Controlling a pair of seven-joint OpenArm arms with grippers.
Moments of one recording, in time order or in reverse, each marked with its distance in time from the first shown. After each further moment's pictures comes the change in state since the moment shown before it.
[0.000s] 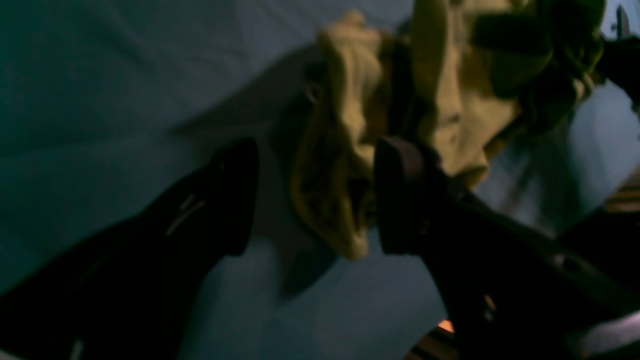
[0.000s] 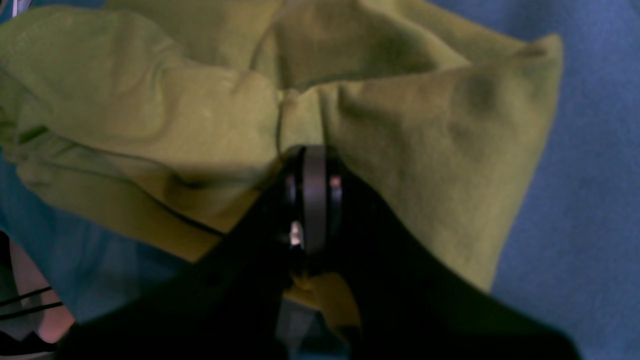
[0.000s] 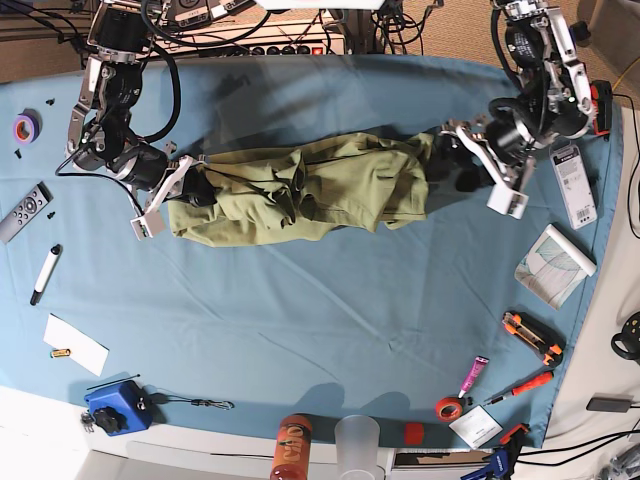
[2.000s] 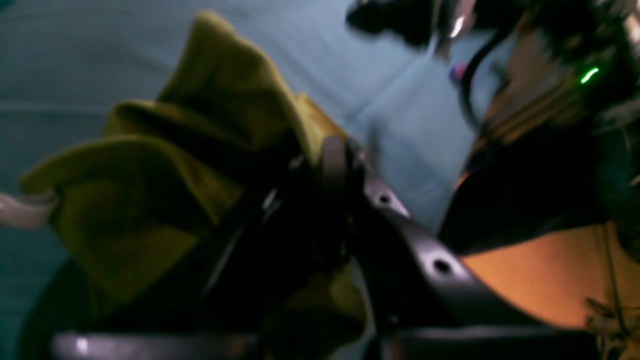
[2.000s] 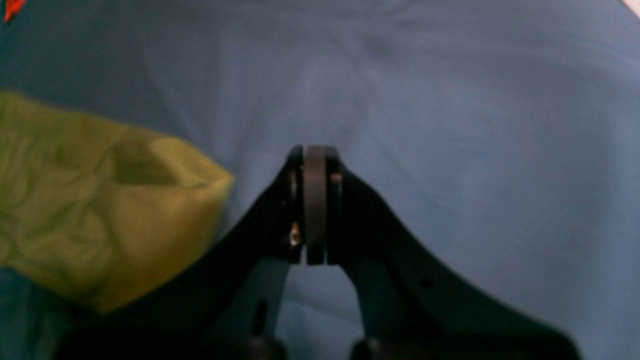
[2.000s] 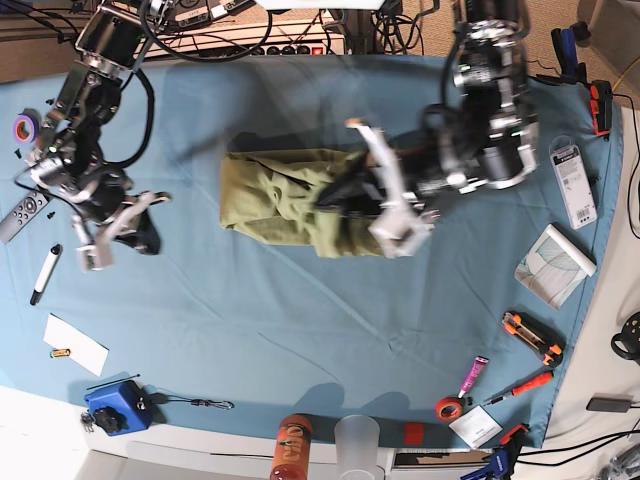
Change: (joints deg) left arm -10.0 3.3 25.3 7.9 -1.3 -0.7 0.8; right arm 4.4 -0.5 11.3 10.3 -8.4 -0.1 3.5
